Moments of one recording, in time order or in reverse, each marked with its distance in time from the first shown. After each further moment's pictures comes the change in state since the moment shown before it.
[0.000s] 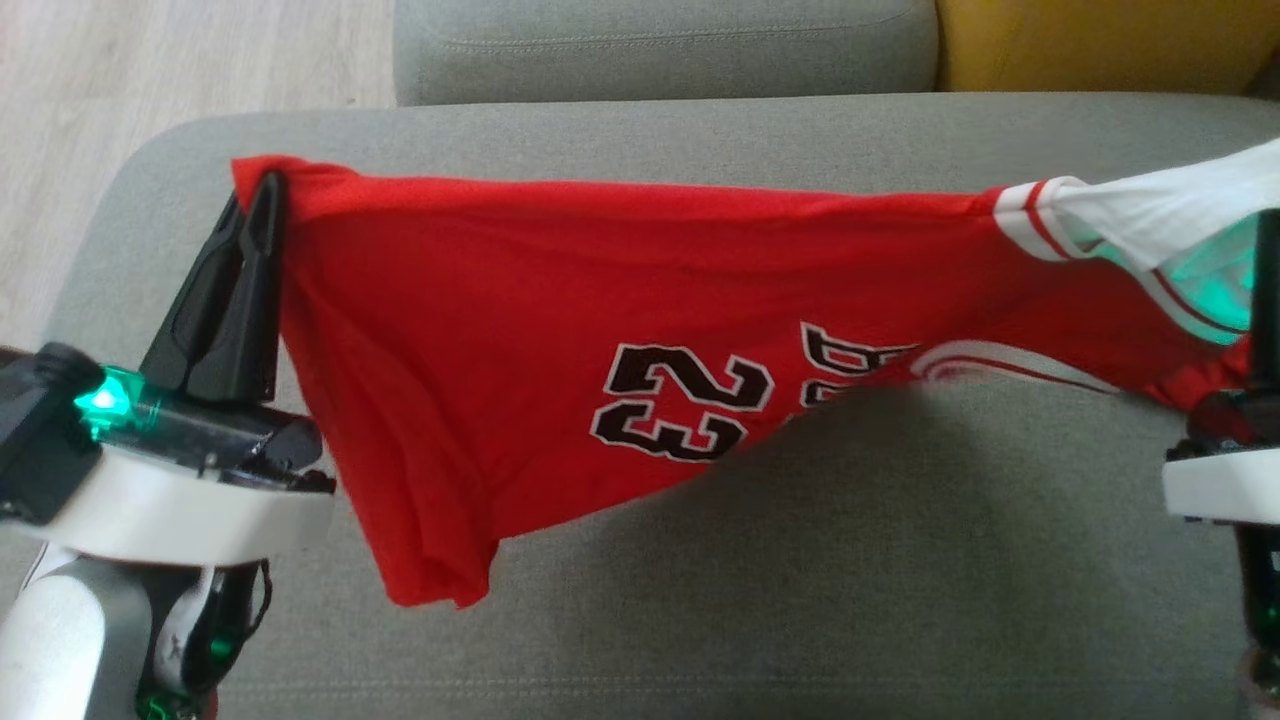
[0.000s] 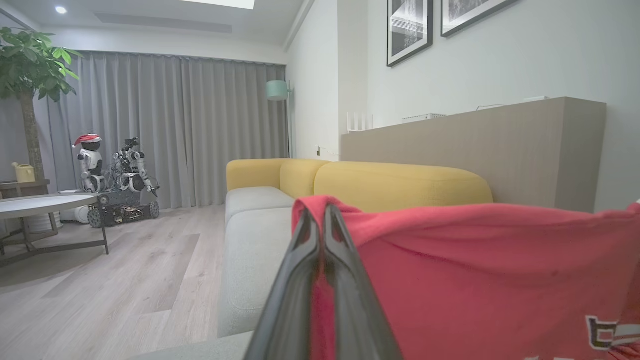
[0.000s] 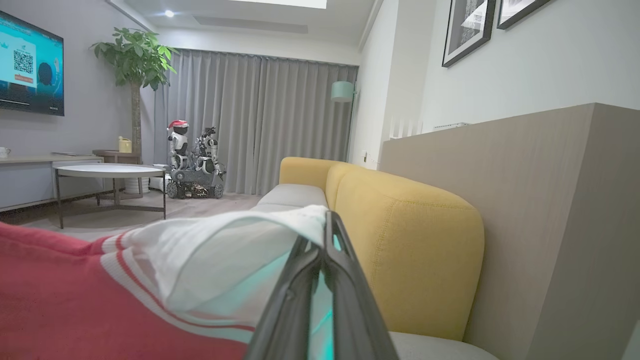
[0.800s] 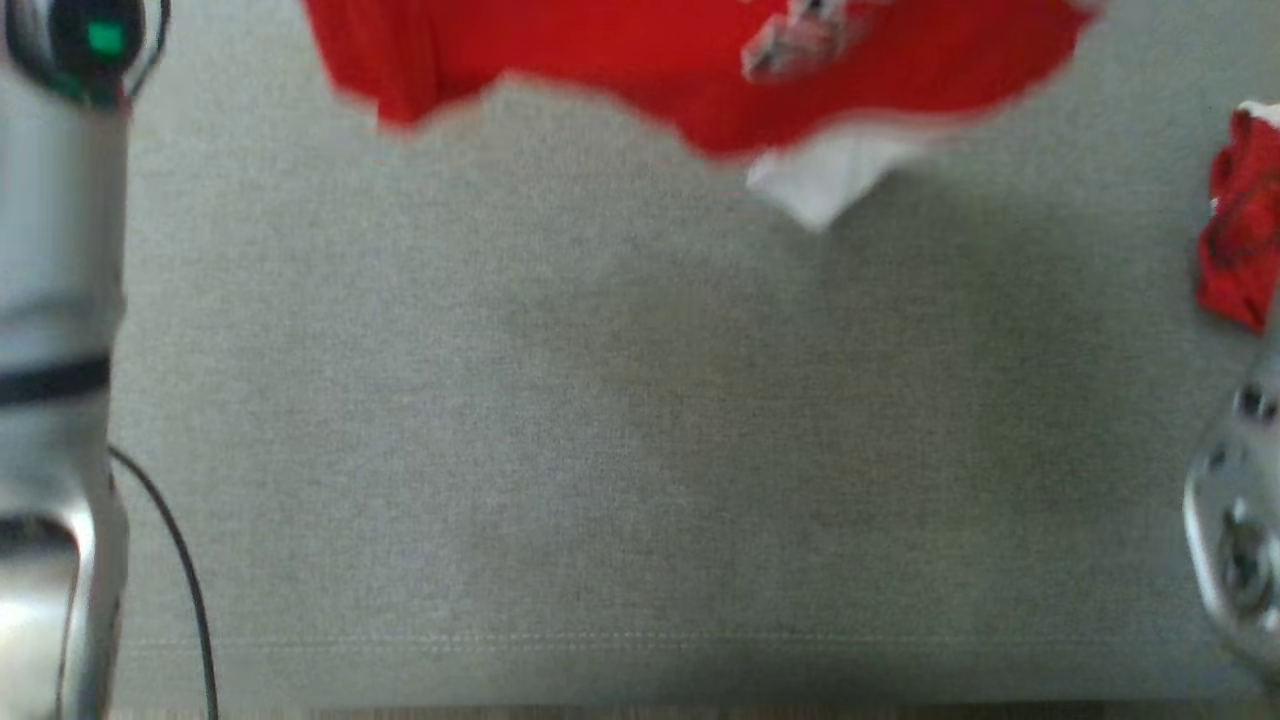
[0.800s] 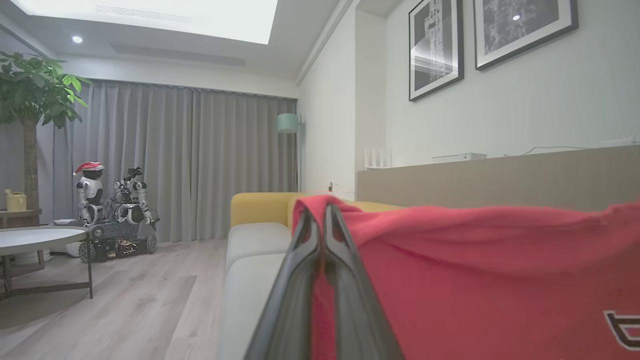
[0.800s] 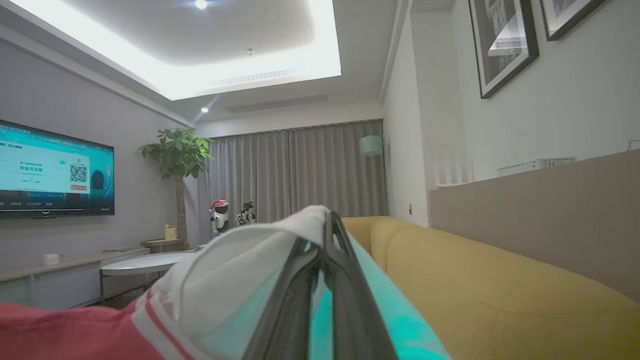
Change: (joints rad) left arm -0.948 -0.116 -0.051 0.806 -0.040 -0.184 -0.178; right arm -1.040 -0.068 0.059 0.752 0.133 0.000 -0.154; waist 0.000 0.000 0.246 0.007
